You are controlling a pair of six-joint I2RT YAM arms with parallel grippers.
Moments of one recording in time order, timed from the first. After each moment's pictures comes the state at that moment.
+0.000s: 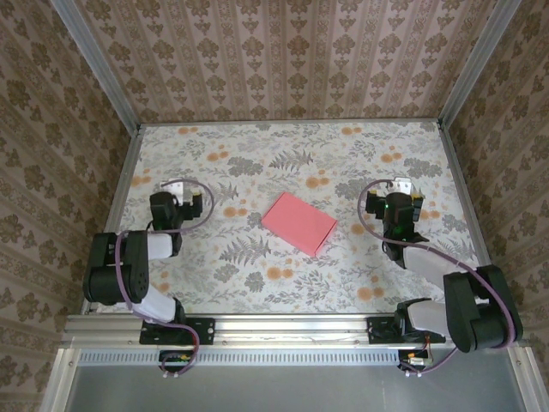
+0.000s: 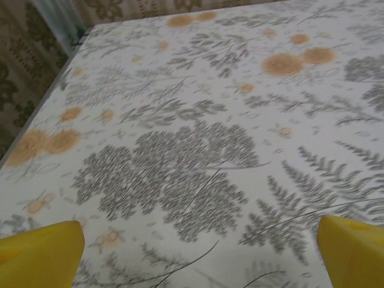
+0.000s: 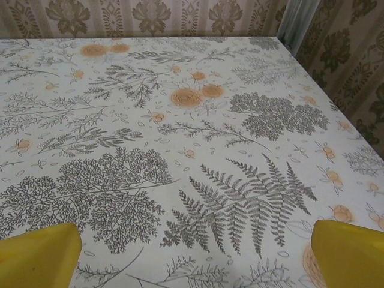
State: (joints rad) left arm 0.00 1.54 0.41 0.71 -0.04 0.11; right arm 0.13 1.25 0.39 0.44 0.42 0.06
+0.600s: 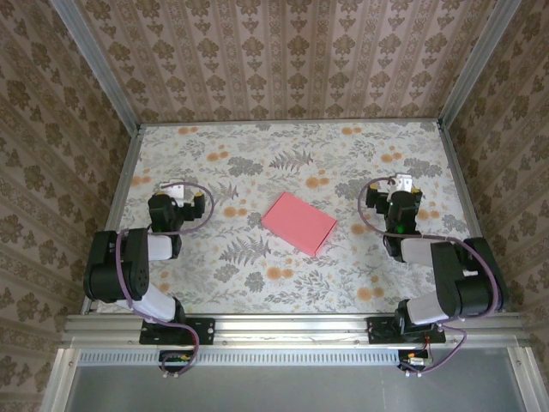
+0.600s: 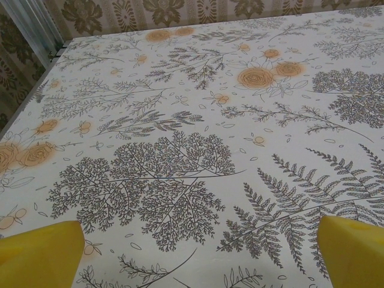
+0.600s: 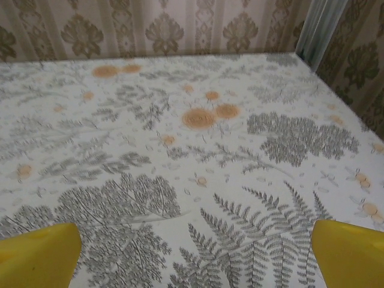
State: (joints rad) left arm 0.01 1.55 0.39 0.78 0.05 0.11; right arm 0.05 1.47 0.37 0.75 0.28 0.04
